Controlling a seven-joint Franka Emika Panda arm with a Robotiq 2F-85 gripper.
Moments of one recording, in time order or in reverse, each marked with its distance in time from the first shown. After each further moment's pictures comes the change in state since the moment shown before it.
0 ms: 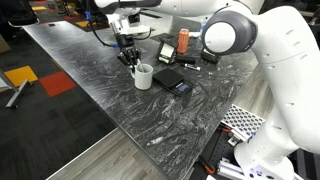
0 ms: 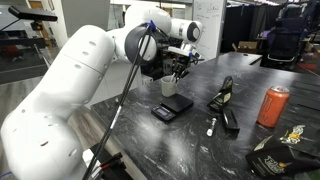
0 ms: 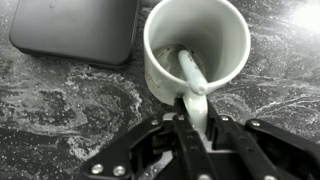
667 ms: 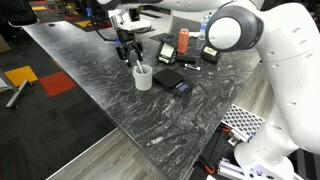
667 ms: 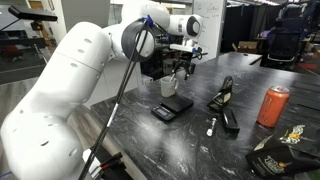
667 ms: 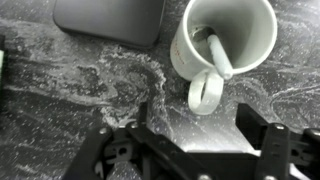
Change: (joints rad) arm 0.006 -0.047 -0.010 -0.016 -0.089 0.073 -0.055
